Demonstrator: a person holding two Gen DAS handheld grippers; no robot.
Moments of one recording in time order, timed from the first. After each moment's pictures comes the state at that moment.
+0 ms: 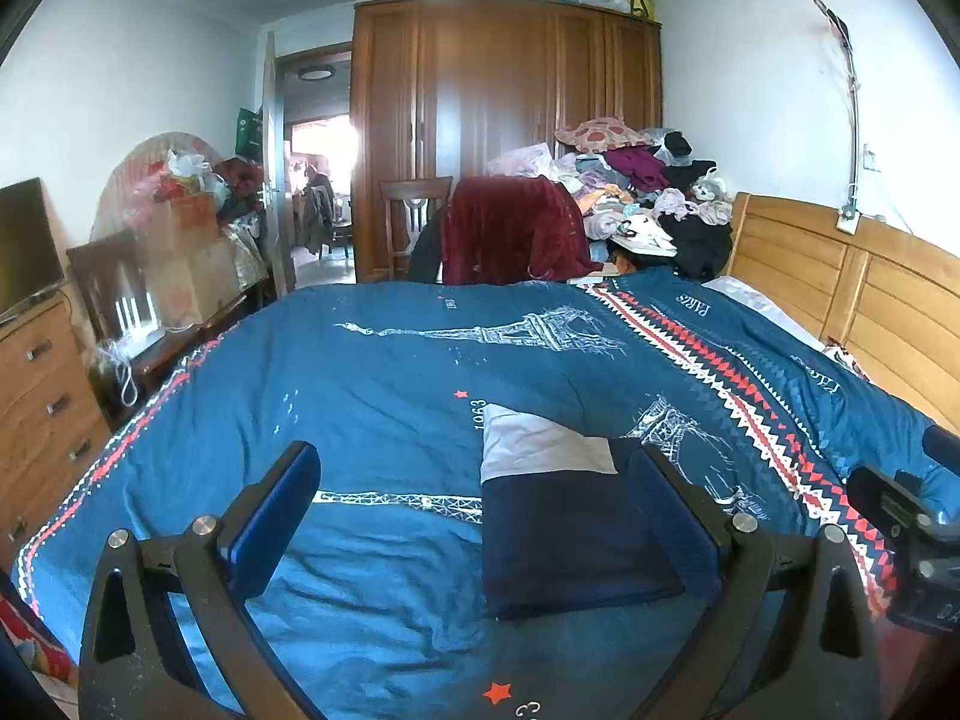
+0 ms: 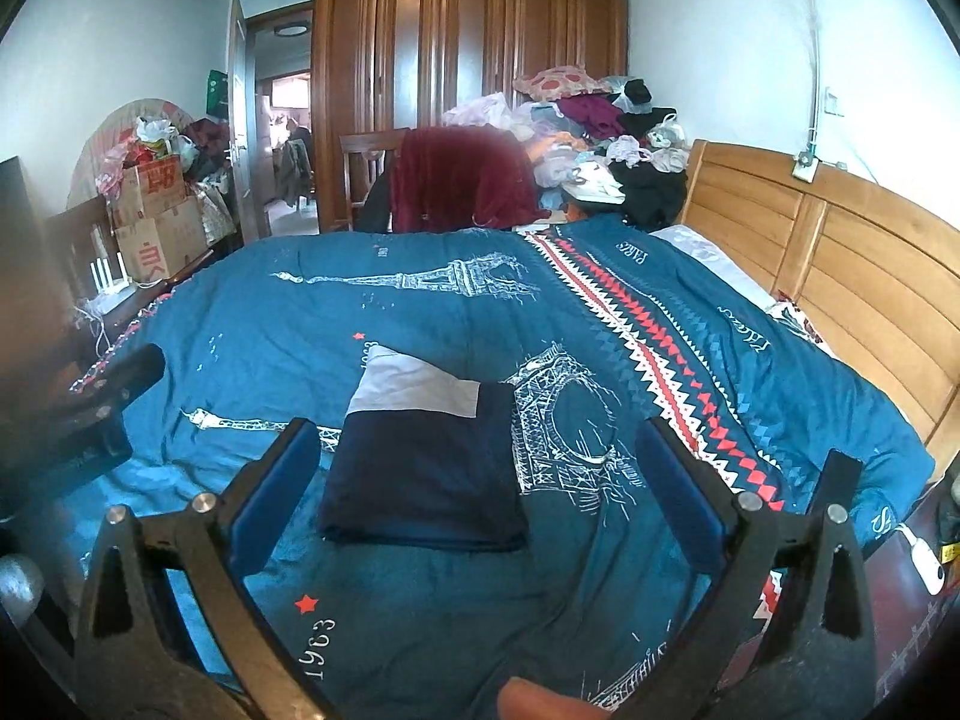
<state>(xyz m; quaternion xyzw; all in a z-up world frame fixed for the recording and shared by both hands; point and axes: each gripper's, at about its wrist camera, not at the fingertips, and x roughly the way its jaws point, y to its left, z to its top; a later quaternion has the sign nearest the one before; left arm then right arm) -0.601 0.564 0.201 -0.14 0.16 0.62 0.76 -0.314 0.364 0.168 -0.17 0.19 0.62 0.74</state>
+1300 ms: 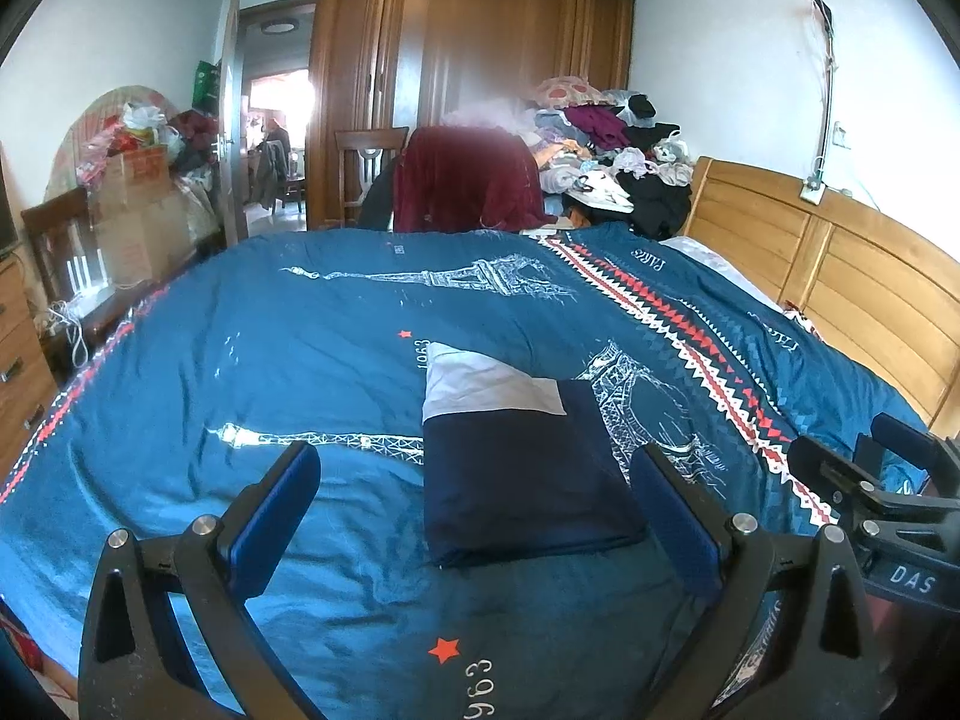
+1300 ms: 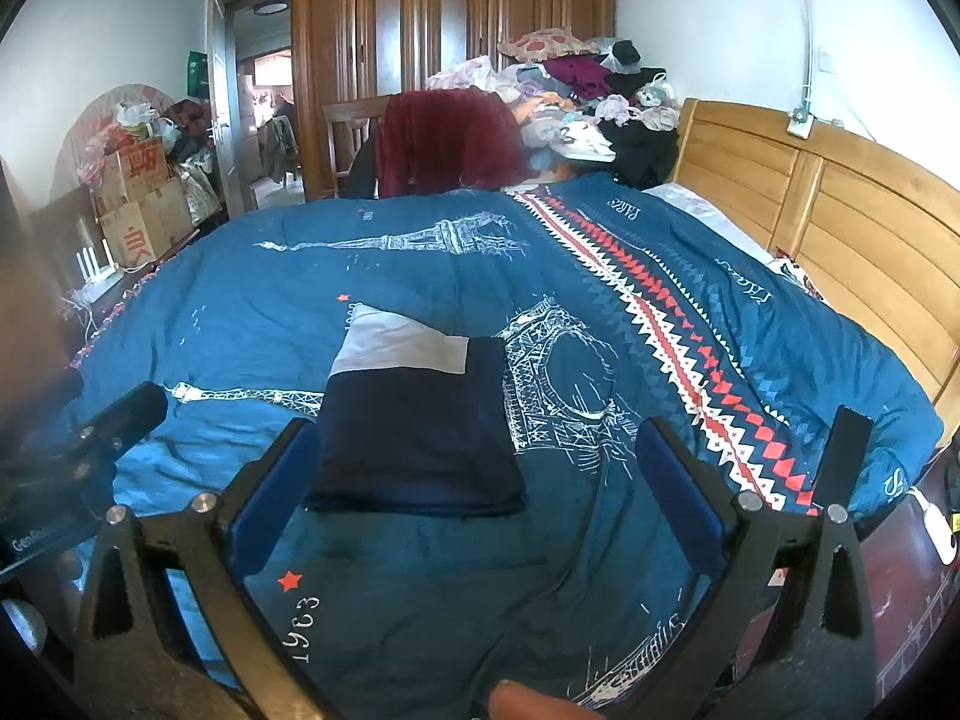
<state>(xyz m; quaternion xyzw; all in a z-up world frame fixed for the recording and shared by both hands) -0.586 0.564 0.153 -0.19 0.19 0.56 0.78 -0.304 0.374 0.135 -0.18 0.23 0.61 0.74</state>
